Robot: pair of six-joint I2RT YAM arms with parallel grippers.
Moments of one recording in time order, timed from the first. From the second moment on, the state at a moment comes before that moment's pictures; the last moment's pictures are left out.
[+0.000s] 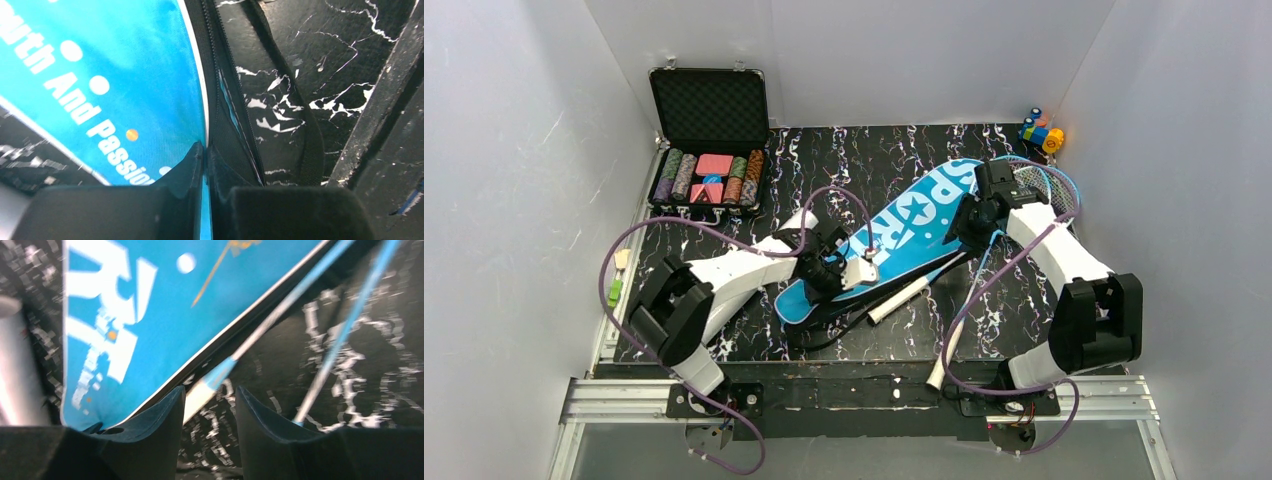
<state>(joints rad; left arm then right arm) -0.77 1.64 1.03 -0.66 0.29 0.66 0.21 1.48 1.14 -0.78 -0.08 0.60</state>
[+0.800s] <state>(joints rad) -0.73 1.25 1.18 -0.85 0.22 0.49 0.53 1.31 0.96 -0.45 -0.42 1.11</state>
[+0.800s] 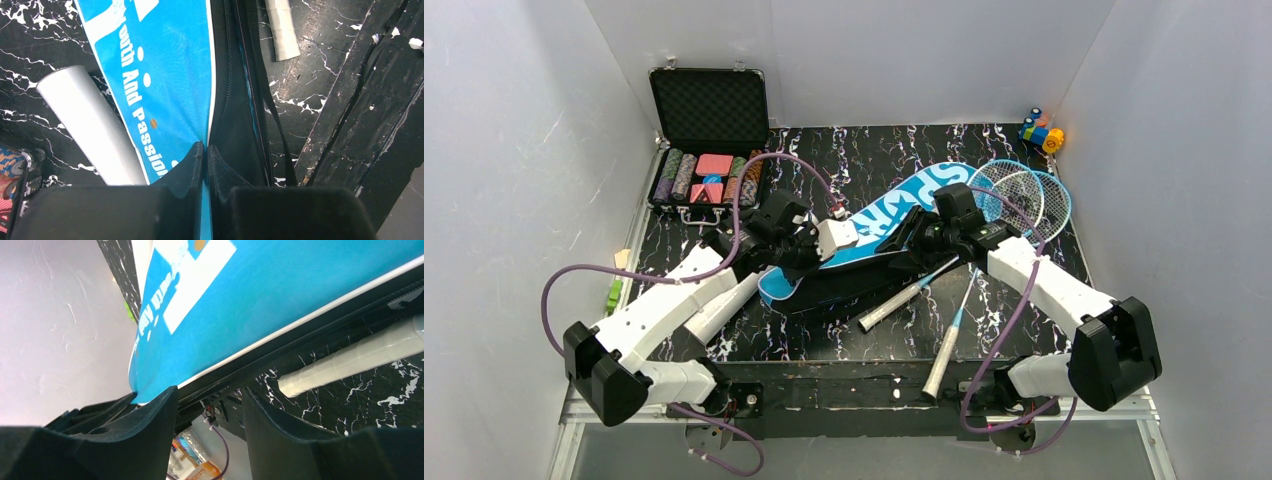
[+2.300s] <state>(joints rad) -0.71 1.31 1.40 -0.90 0.47 0.48 0.51 1.44 0.96 -0.26 -0.26 1.18</state>
